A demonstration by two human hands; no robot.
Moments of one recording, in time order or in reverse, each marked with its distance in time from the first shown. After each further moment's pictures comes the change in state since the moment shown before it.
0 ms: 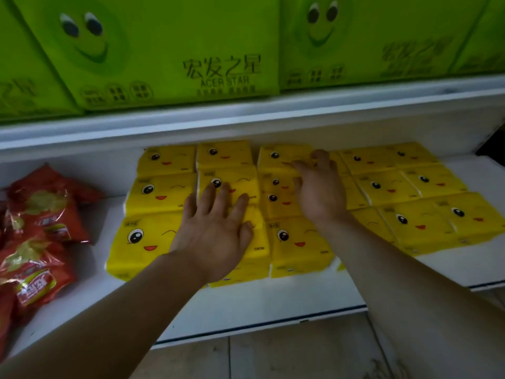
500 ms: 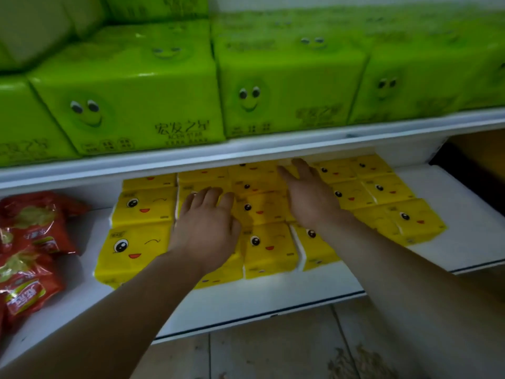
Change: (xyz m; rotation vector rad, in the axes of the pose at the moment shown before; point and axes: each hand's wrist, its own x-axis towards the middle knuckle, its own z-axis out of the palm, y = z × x) left_hand 0.002 0.030 -0.042 -0.158 0.149 -0.033; right_hand -0.010 0.016 -0.065 -0.137 -0.286 -0.105
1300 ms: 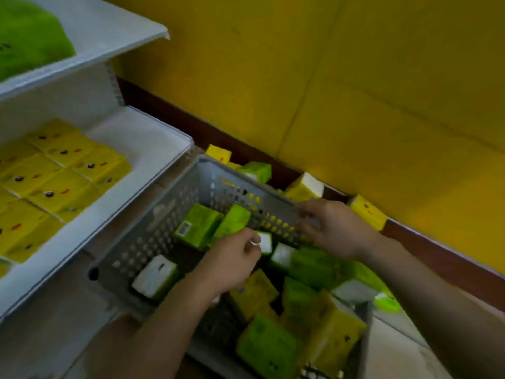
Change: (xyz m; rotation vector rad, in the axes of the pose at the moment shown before) left_hand -0.236 0.445 -0.040 -0.732 -0.785 0.688; right_hand -0.578 0.222 -0.221 0.123 -0.103 0.756
